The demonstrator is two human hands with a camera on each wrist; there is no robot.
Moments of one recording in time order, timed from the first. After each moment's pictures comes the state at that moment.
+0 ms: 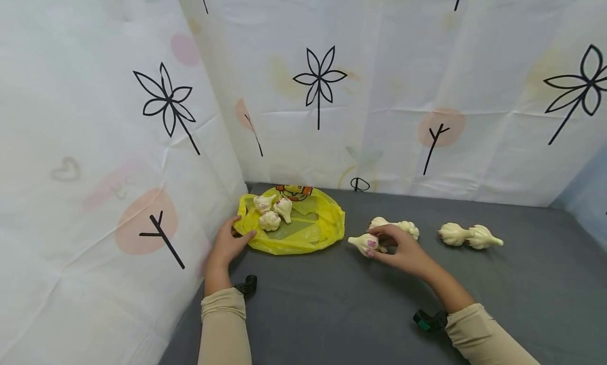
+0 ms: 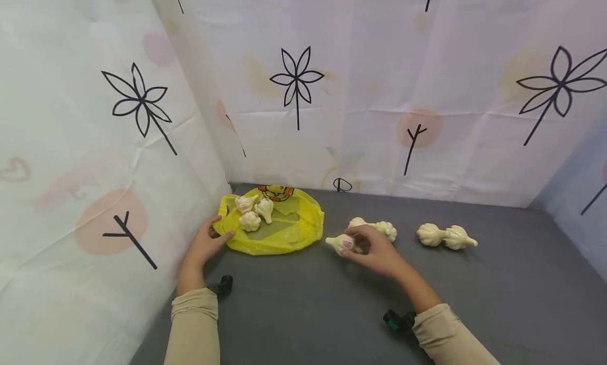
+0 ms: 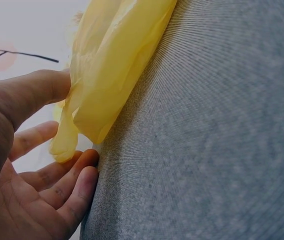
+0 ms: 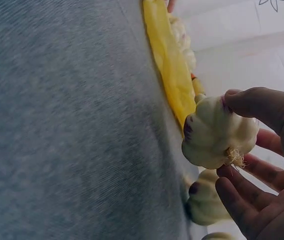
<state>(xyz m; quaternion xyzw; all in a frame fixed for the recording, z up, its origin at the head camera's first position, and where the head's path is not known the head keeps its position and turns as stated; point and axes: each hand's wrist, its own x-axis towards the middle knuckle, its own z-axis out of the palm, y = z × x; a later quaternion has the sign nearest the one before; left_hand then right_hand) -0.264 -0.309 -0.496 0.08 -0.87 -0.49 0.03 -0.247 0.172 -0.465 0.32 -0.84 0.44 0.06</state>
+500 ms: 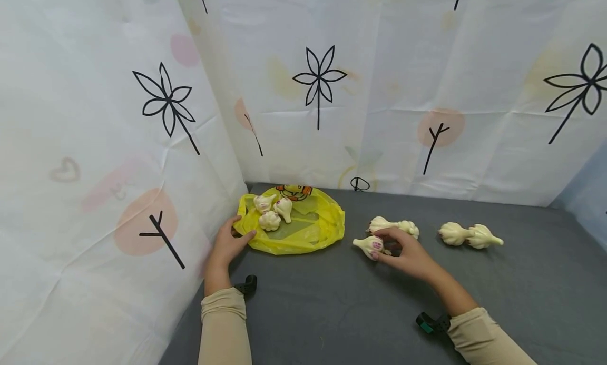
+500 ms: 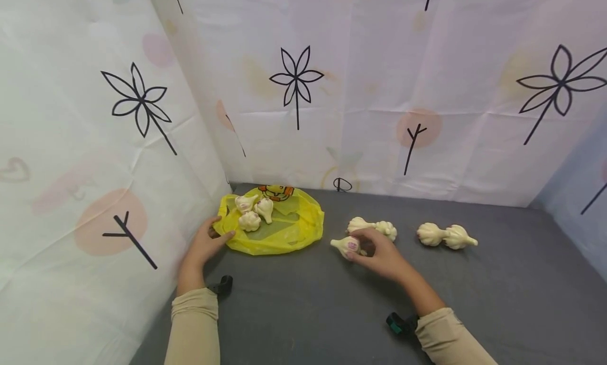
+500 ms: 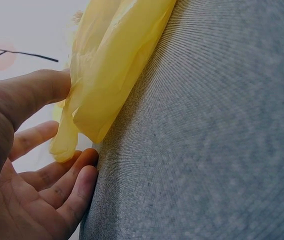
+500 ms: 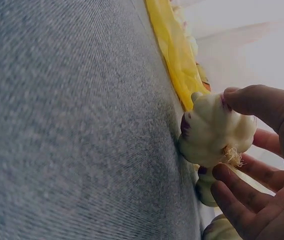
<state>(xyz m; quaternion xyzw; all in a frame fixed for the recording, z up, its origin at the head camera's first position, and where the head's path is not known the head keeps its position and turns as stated) -0.263 -0.309 -0.495 0.08 -0.87 -0.48 0.03 -0.246 0.183 -0.478 0.30 -0.85 0.43 0.05</state>
